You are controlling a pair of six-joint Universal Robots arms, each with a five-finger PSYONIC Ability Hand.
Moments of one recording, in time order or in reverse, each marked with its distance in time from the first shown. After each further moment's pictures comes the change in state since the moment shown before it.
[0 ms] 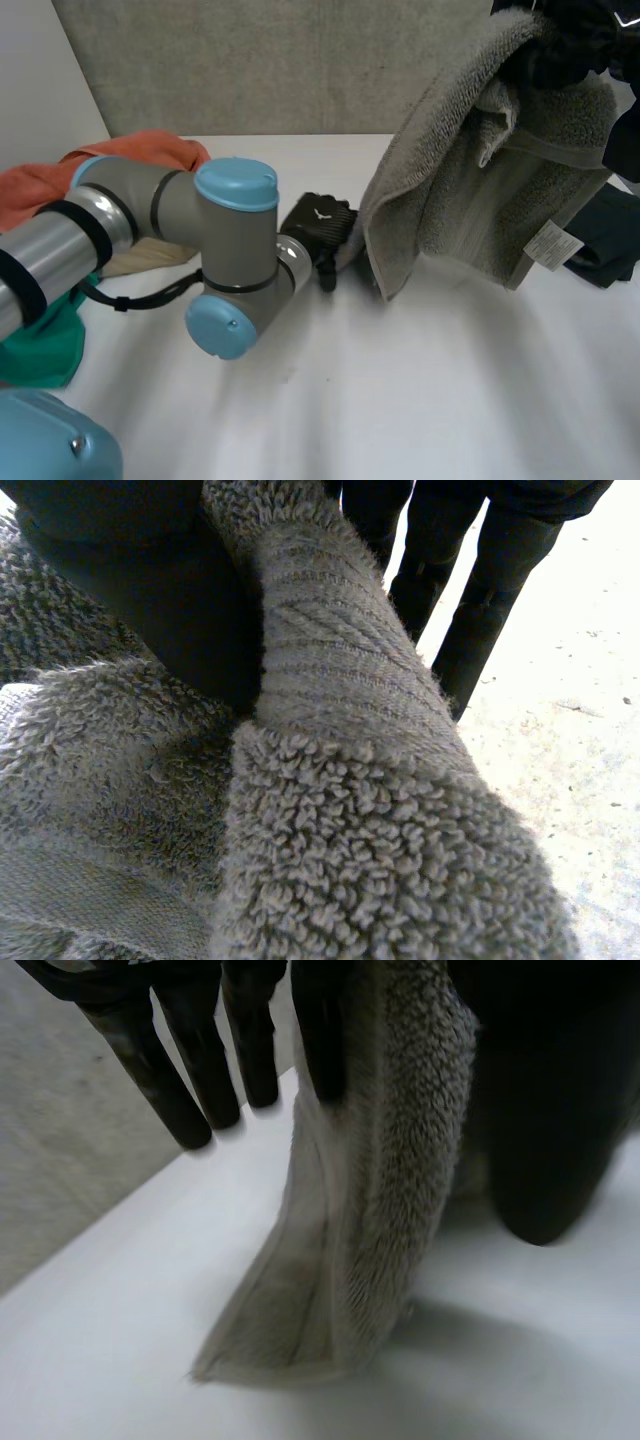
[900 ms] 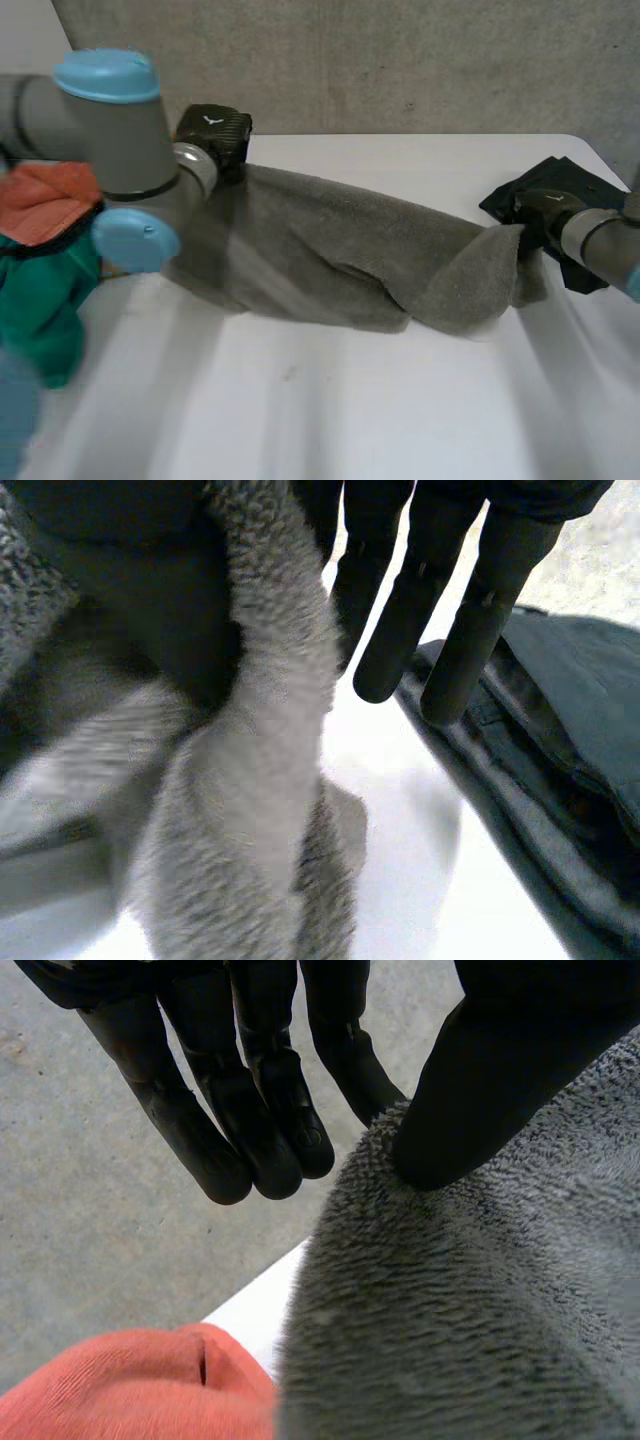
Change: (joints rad) left arm 0.218 0.111 0.130 -0.060 -0.121 0.002; right arm -0.158 0.777 -0.236 0.131 0.127 -0.184; left_hand 0.716 0.770 0.773 0.783 0.731; right_hand -0.061 -0.122 -0.129 -0.141 -0.113
